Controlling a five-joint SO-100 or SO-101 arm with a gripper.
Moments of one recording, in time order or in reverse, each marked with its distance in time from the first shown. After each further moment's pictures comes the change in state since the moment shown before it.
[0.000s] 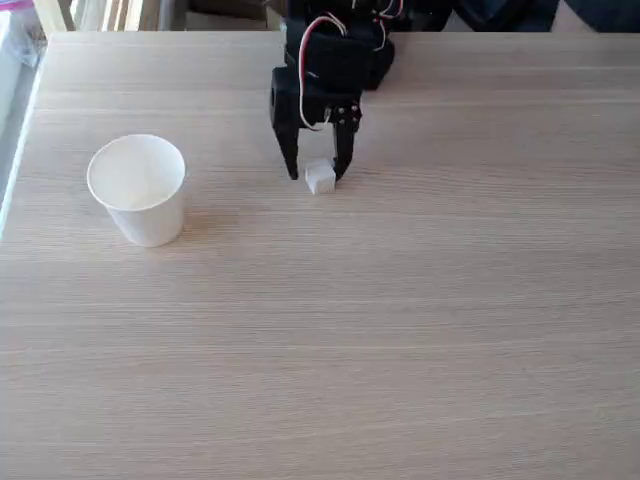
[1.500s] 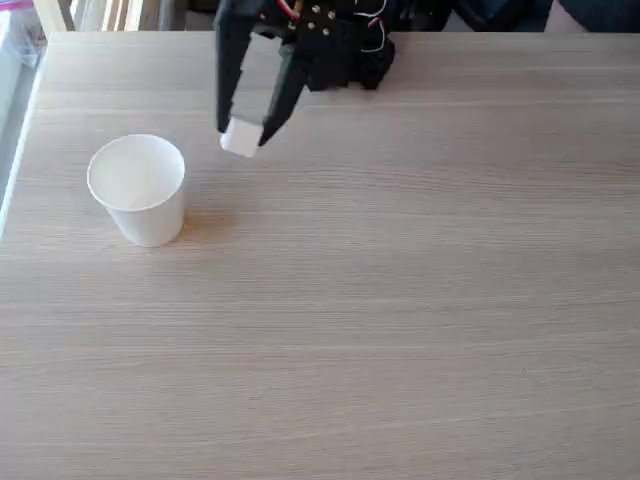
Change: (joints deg) arm 9.3 7.6 -27.8 -5.0 -7.6
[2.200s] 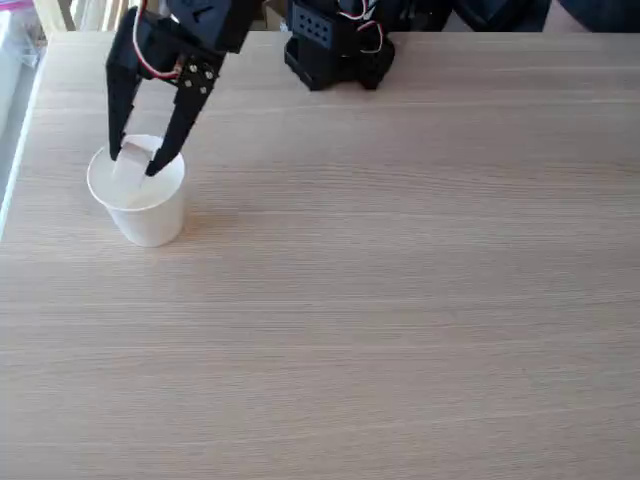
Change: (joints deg) arm 16.3 -26.4 -10.0 -2.8 -5.0
